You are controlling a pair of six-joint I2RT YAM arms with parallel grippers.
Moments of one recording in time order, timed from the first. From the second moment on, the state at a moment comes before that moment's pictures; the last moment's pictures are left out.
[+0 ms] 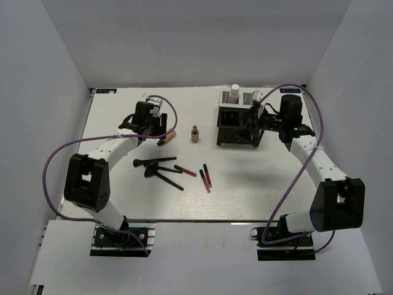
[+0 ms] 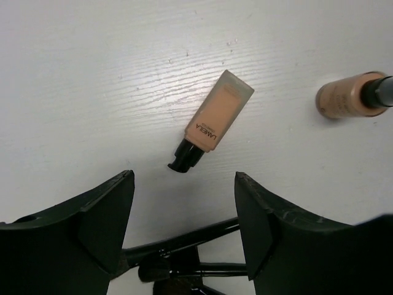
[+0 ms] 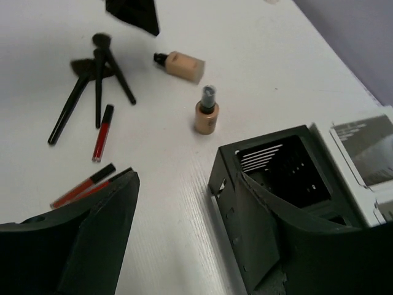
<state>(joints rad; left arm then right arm) -0.30 1.64 1.13 -0.26 -0.06 -0.10 0.15 1.38 1.03 -0.06 -1.01 -0.40</state>
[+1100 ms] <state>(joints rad) -0.29 0.89 0.76 -0.61 -0.13 -0.67 0.55 1.99 1.50 -0.06 -0.64 -0.54</state>
